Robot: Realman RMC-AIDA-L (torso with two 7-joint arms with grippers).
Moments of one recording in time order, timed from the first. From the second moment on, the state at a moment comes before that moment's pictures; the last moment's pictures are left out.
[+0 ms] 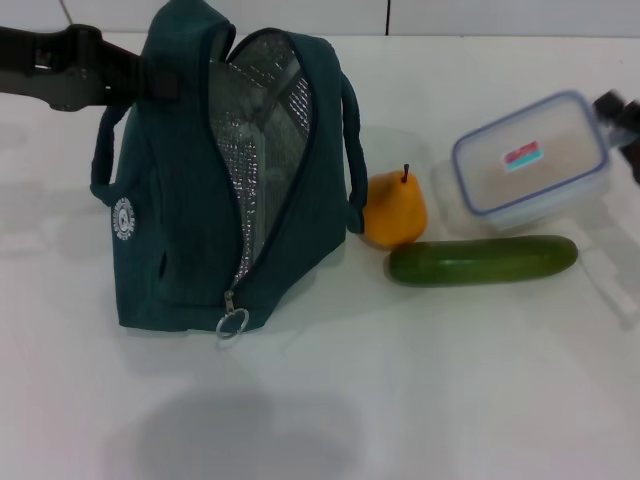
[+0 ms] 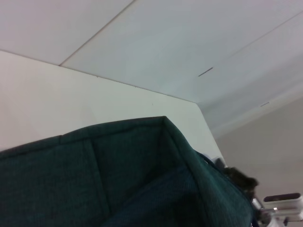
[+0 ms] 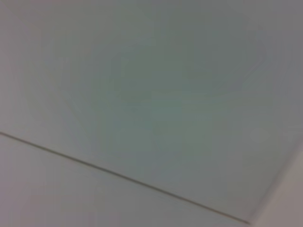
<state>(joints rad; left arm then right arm) -0.67 -1.90 0.53 0.99 2.15 1.92 -2.58 0.50 2.03 -1.23 -0.11 -0.63 -1.30 1.71</state>
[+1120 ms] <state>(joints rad) -0.69 -1.93 0.53 0.98 2.16 1.90 -2.58 0.82 2.03 -1.43 -0.20 -0.37 -1.52 1.83</state>
